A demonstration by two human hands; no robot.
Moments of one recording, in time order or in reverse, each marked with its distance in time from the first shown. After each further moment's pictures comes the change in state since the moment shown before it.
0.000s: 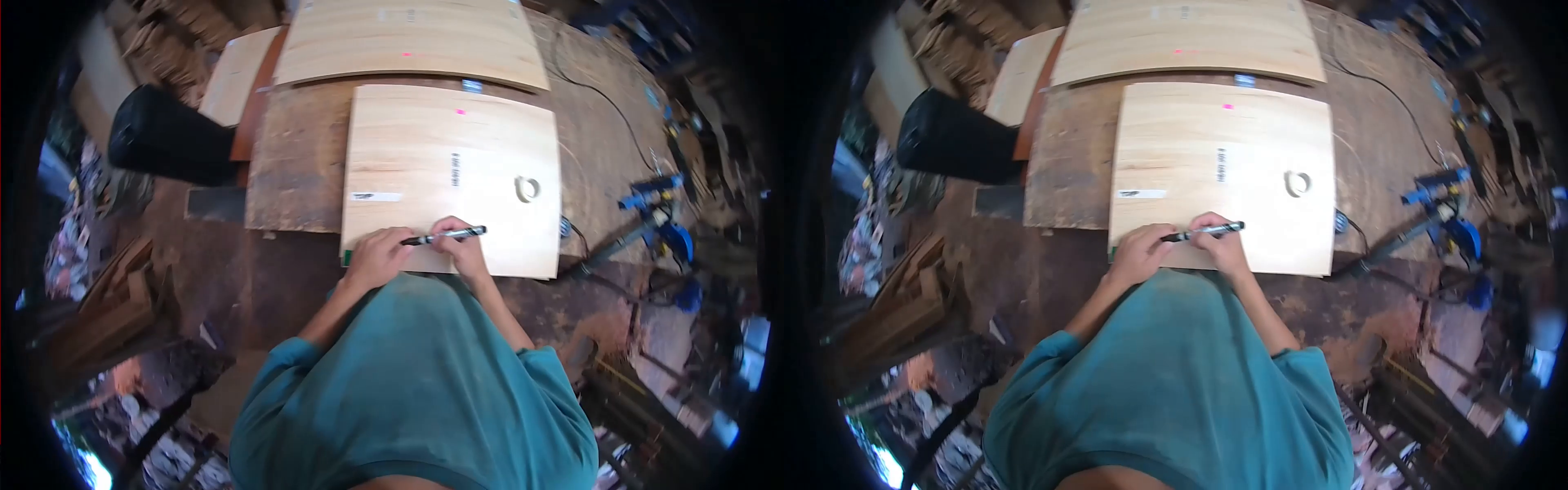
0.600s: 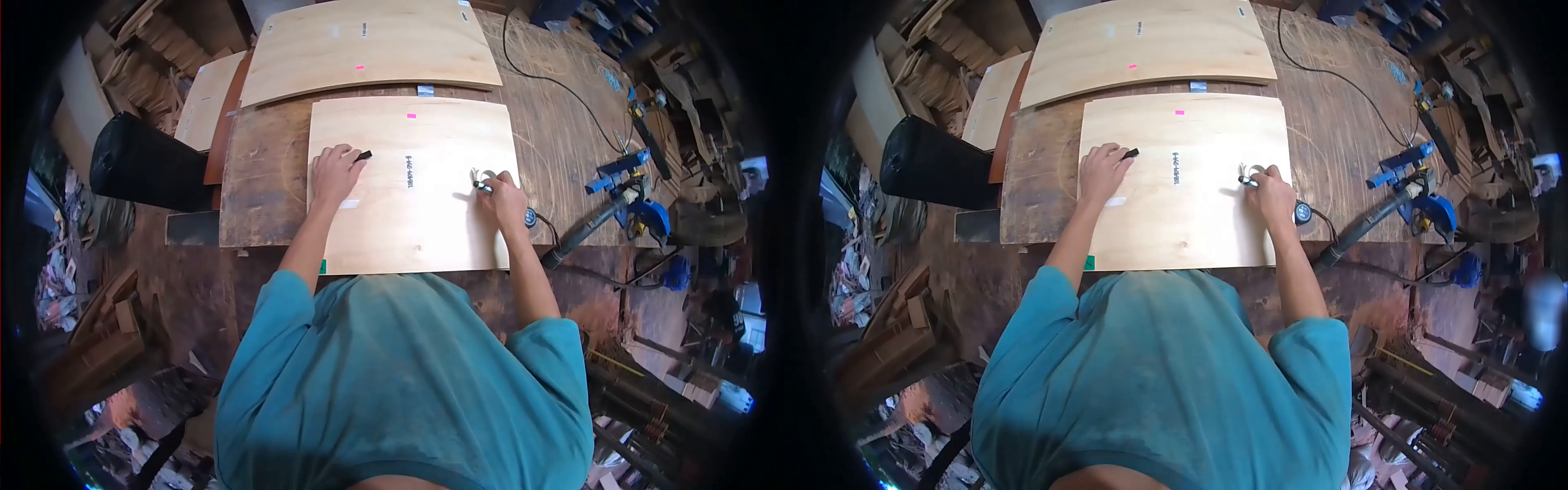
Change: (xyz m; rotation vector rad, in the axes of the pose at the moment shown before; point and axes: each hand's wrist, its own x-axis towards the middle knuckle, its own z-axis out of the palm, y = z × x) left_hand 0.156 -0.078 0.006 0.565 0.302 0.104; right_hand 0.043 -0.058 -0.178 -1.480 0.448 -0.223
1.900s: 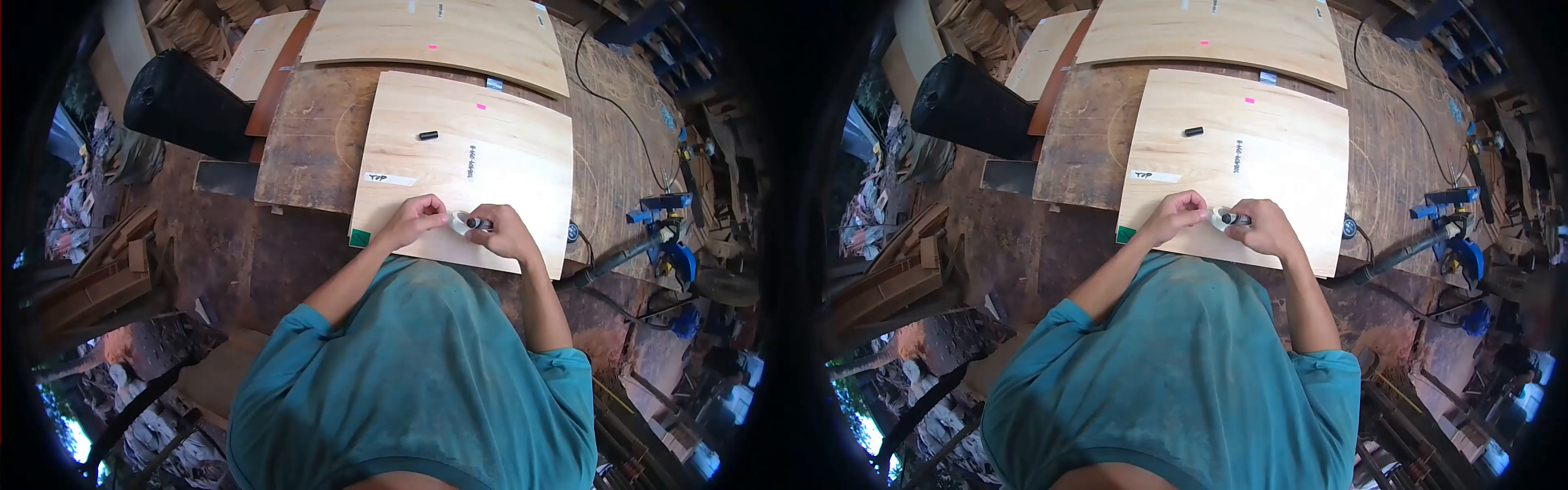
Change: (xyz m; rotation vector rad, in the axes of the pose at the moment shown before) left_hand -0.106 0.074 -0.033 -1.375 -0.561 -0.489; right_hand -0.039 -0.123 -0.034 0.570 -0.678 -0.219
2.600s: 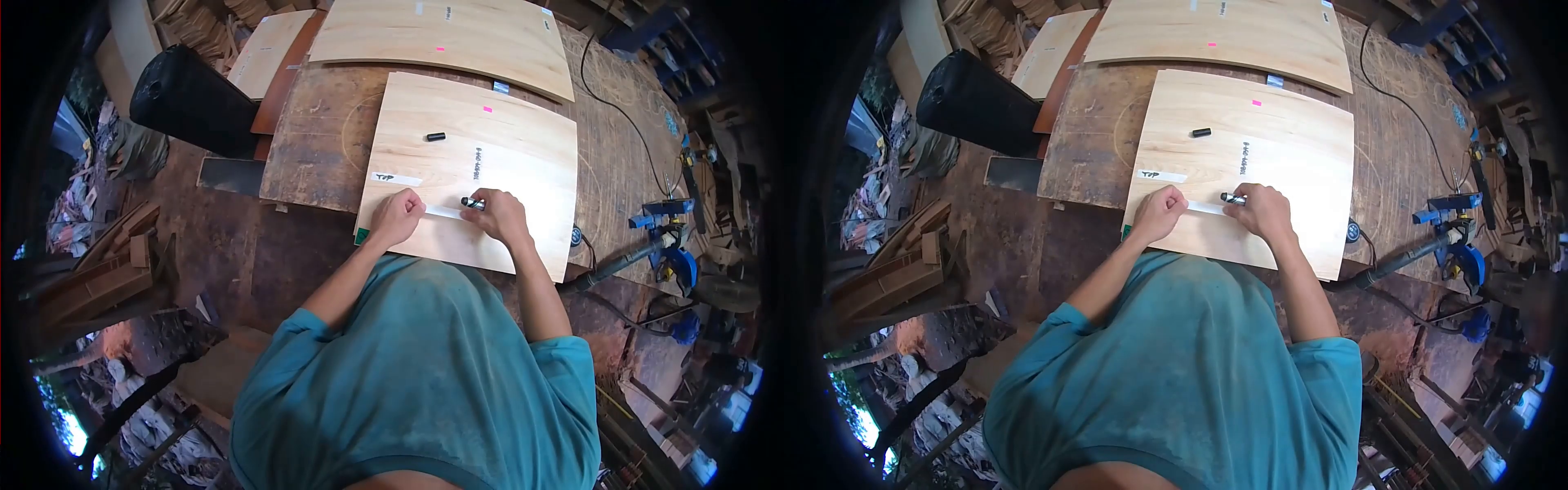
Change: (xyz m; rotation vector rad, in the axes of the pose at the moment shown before) left_hand -0.020 0.012 -0.021 0.674 0.464 -0.147; right_hand 0.037 -0.018 0.013 -0.354 0.113 0.226
